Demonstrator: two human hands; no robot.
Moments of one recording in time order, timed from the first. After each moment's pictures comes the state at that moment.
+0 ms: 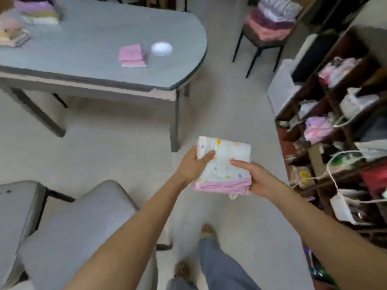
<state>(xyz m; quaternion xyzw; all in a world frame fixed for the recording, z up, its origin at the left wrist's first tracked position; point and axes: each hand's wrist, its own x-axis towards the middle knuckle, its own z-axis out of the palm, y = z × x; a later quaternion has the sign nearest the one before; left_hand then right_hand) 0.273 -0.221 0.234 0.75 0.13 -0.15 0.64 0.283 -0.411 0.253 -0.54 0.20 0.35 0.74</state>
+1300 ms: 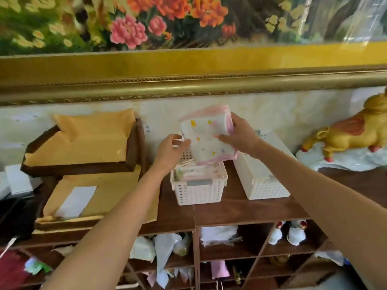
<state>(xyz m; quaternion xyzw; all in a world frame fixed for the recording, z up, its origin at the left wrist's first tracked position) -0.243 -1.131 0.463 0.58 -0.62 -0.31 0.42 -0.455 -1.131 0.504 -0.69 0.55 -0.39 0.24</state>
